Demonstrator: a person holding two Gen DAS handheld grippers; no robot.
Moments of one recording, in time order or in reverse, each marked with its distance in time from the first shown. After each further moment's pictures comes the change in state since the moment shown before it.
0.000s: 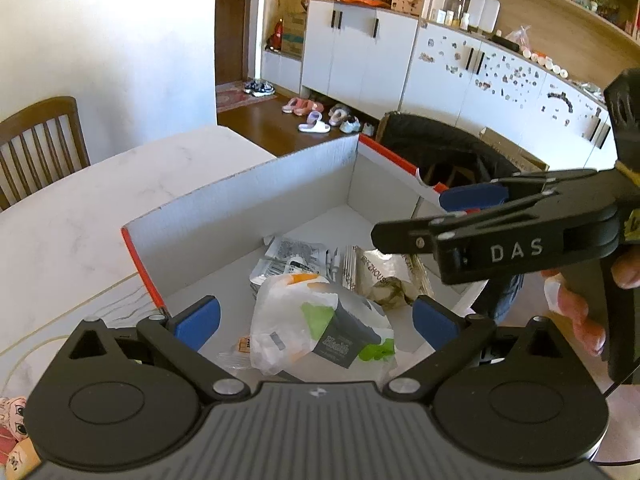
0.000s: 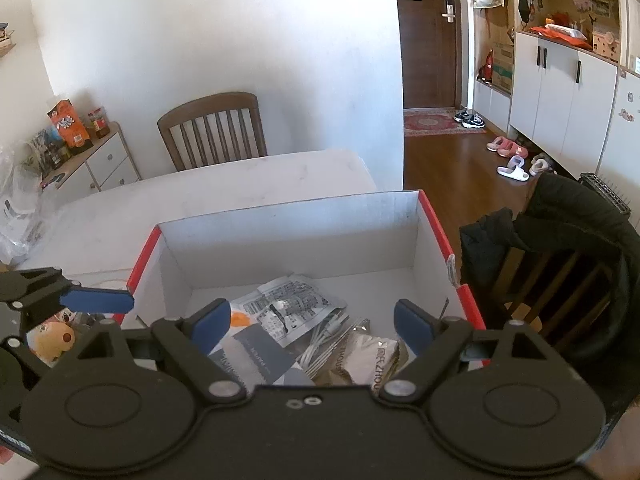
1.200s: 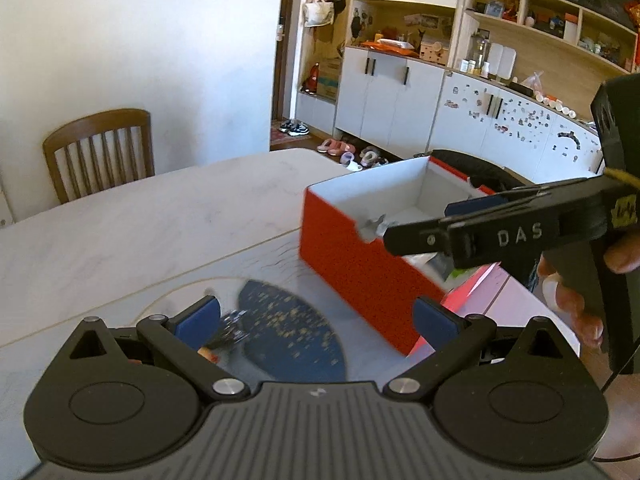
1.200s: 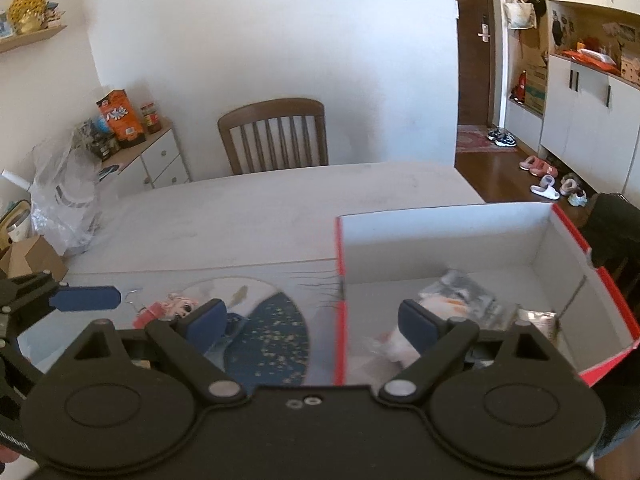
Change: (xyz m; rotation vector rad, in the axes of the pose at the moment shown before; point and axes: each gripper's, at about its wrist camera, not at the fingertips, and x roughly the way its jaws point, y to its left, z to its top) left arm -0.140 0.123 -0.098 -0.044 -0.139 0.055; right arm -0.014 0.181 -0.019 -0.046 -0.037 0.049
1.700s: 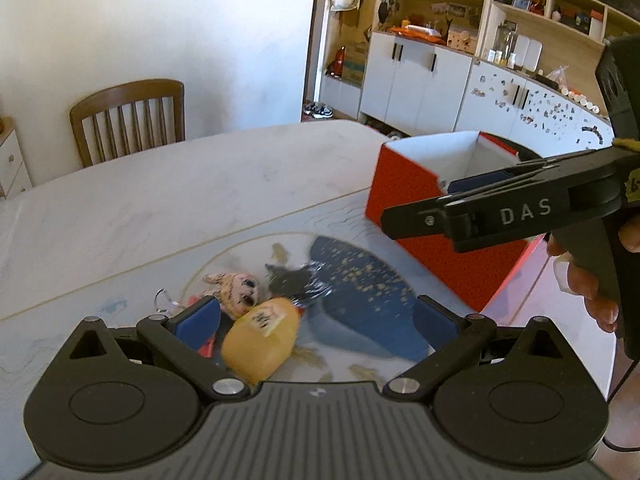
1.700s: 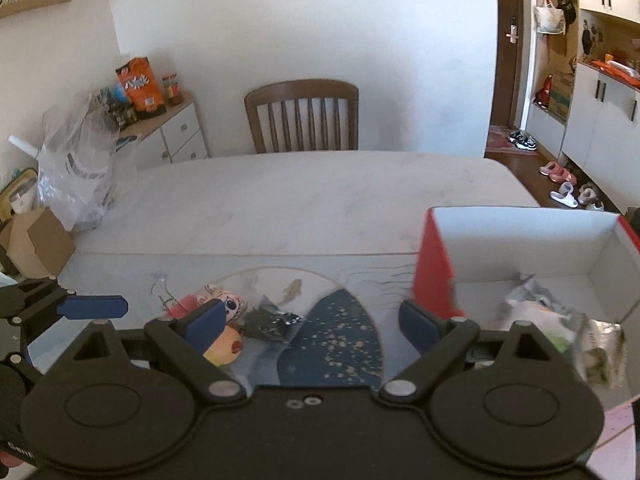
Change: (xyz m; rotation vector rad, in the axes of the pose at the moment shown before) left arm 0.012 0.069 -0.041 -0.032 0.049 0.042; right arm 0.059 0.070 -0.004 -0.074 0.053 0.014
